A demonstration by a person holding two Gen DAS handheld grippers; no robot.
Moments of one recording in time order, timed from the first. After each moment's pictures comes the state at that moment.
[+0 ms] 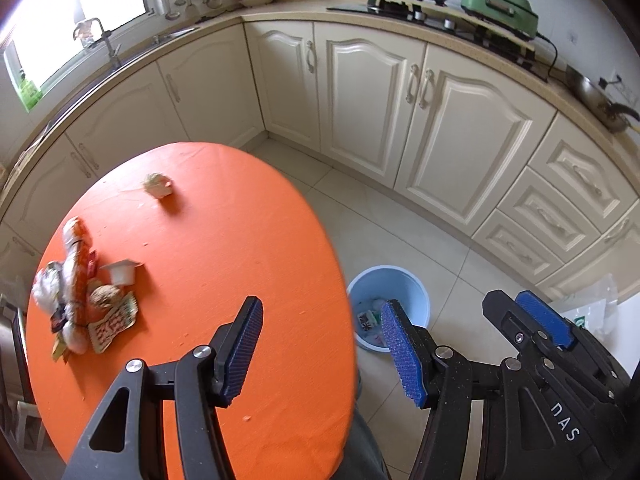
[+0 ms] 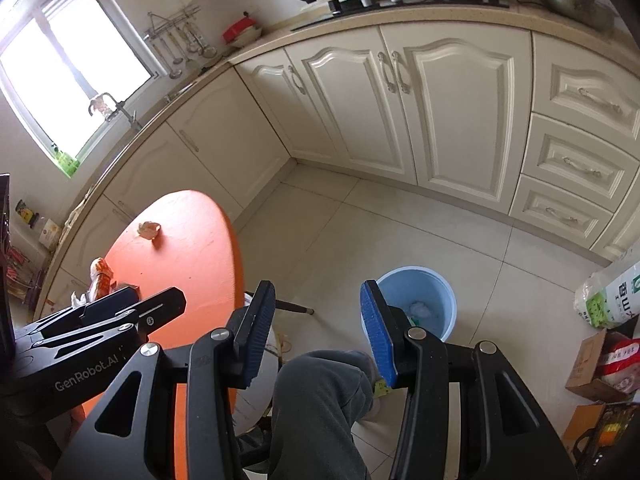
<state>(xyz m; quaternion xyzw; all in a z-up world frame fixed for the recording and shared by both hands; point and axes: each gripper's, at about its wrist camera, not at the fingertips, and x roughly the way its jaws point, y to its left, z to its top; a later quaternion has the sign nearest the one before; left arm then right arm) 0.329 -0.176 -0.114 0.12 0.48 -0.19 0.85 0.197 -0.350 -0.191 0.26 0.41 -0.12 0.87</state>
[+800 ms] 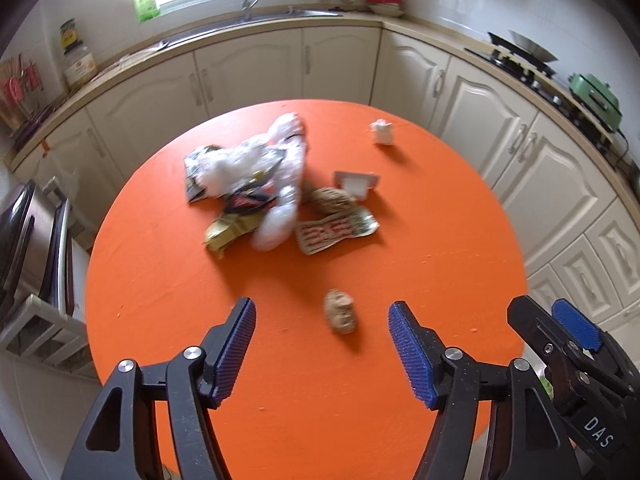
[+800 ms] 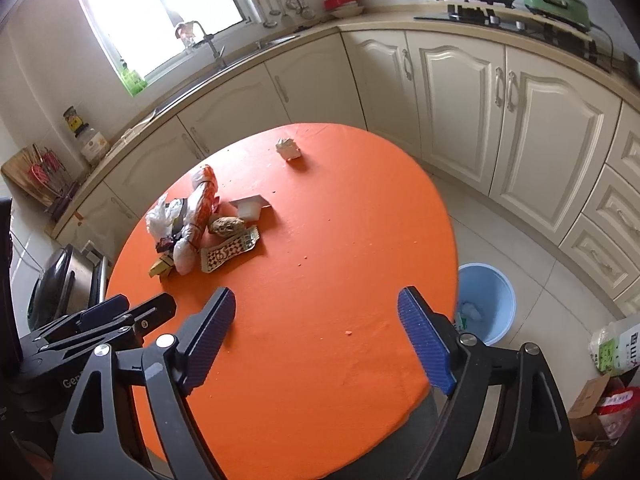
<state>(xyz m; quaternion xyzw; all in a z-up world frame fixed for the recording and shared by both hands) 0.248 0.090 -0.078 0.00 0.49 -0.06 0.87 0.220 -0.144 -0.171 0.17 0.44 -0.01 0.88</state>
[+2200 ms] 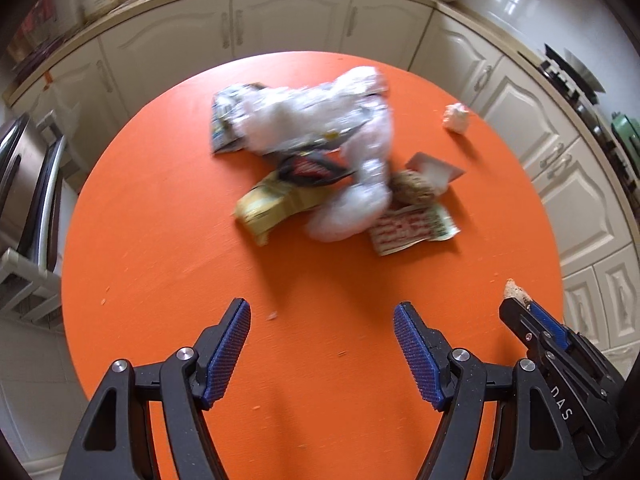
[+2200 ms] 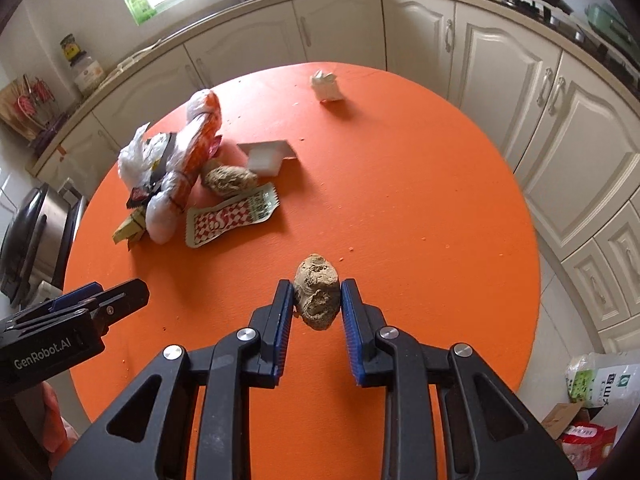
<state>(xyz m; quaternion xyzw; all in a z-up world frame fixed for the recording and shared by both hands) 0.328 0.128 -0.114 -0.06 0.55 -0.03 0.83 0.291 -0.105 -0.224 0.09 0.52 0.02 0.85</state>
